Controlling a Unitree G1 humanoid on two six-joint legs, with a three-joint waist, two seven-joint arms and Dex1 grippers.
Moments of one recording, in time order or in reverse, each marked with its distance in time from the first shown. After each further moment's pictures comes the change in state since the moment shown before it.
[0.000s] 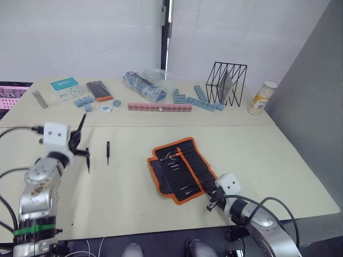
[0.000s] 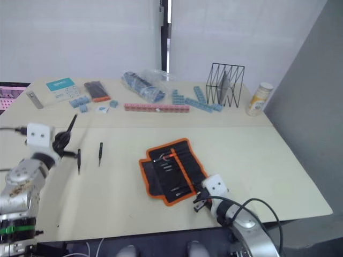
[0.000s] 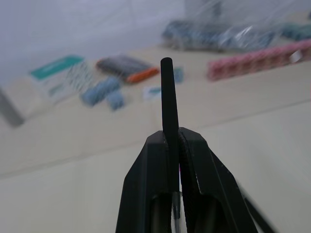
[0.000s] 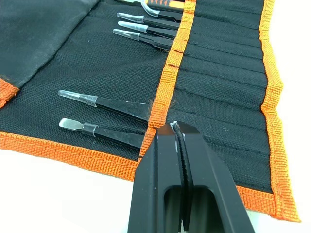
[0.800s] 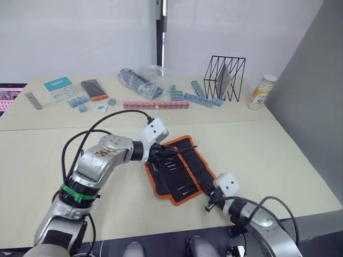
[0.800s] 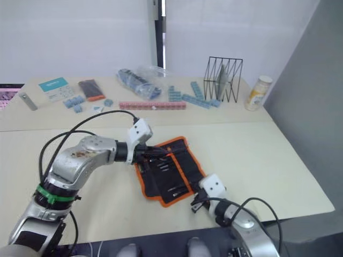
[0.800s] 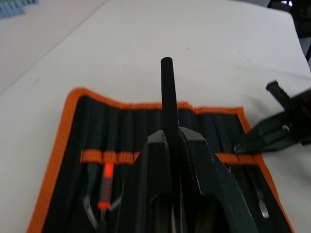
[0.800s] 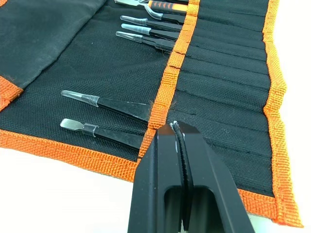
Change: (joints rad) left arm -0.287 -0.032 -0.532 -0.254 -0.136 0.541 -0.390; right arm 0.016 -0.013 0.015 -0.053 0.000 0.000 -0.016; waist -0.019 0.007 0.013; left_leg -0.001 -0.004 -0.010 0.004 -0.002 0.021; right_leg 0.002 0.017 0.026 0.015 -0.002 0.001
